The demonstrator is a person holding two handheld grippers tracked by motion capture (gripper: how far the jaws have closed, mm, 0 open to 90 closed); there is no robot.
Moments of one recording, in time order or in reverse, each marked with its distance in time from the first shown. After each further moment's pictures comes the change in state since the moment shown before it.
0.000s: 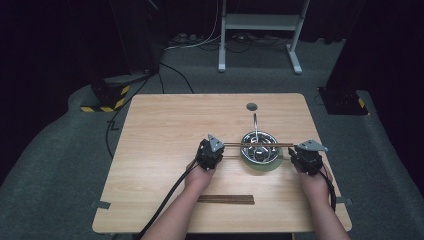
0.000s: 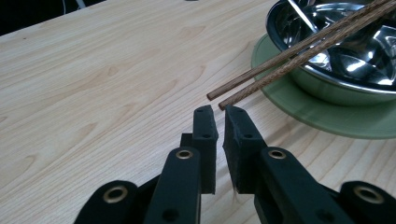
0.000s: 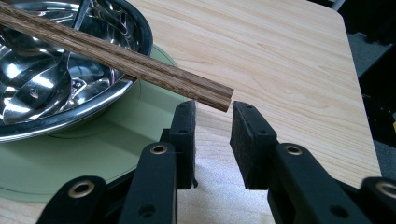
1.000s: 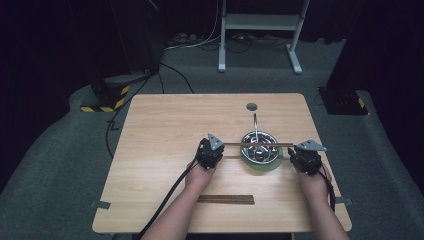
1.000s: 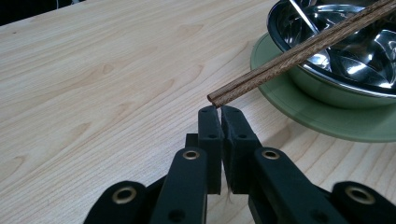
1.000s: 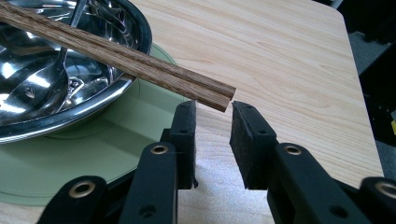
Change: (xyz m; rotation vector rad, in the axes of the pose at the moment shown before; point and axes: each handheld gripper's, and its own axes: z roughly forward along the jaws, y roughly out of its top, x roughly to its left) left arm 0.001 0.002 0.005 0.009 -0.020 -0.024; right arm 0.001 0.000 0.003 0.002 -0.008 -0.004
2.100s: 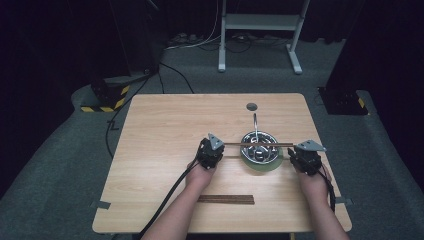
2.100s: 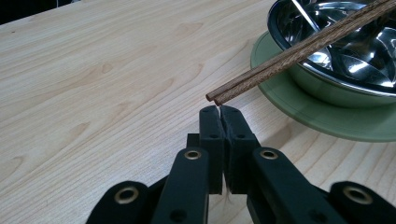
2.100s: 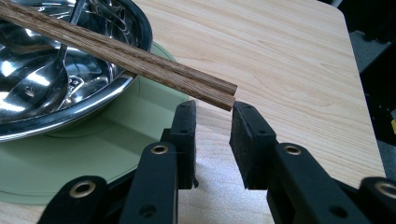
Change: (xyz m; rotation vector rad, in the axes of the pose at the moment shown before) left arm -0.002 -0.001 0.002 -0.002 0.011 -0.016; right arm 0.001 -0.001 0.001 -0.001 -0.003 -0.005
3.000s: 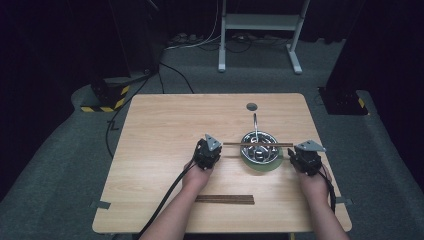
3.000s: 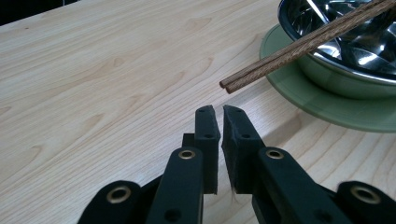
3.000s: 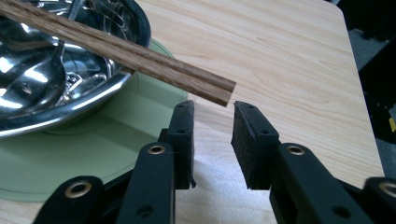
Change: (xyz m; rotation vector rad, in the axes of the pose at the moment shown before) left arm 0.009 0.000 -0.009 0.005 0.014 0.030; right arm 0.001 -0.001 -0.001 0.014 -0.005 0.008
